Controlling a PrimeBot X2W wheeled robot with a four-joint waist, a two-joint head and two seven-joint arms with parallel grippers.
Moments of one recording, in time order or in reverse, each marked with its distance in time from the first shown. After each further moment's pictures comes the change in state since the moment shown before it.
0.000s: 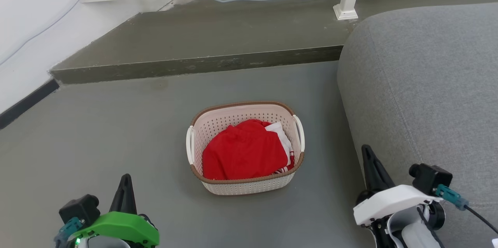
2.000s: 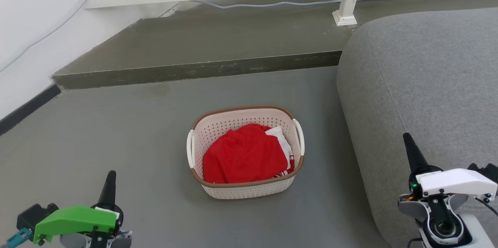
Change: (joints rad) left arm -0.031 -0.002 0.155 0.012 -0.698 -0.132 0.193; right arm -0.036 -0.041 -0.206 0.018 0.777 0.123 0.161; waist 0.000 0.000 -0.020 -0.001
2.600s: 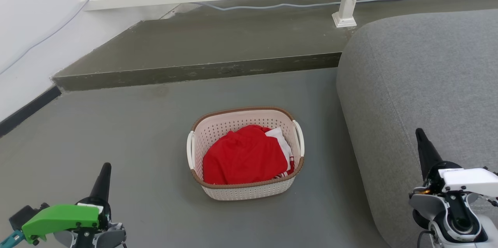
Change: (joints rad) left arm -0.021 0.000 0.044 0.002 -0.211 -0.043 0.060; right arm -0.013 -0.009 -0.058 0.016 0.231 0.043 0.045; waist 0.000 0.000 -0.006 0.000
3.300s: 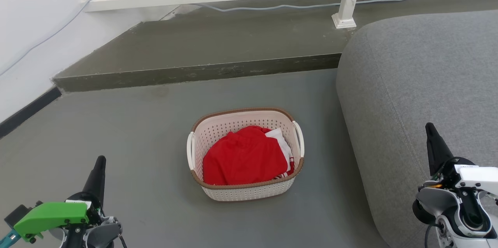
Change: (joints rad) left arm -0.019 -0.001 0.031 0.002 -0.144 -0.026 0.032; right arm -0.019 -0.008 -0.040 0.015 0.152 0.028 0.026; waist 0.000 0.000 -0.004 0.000
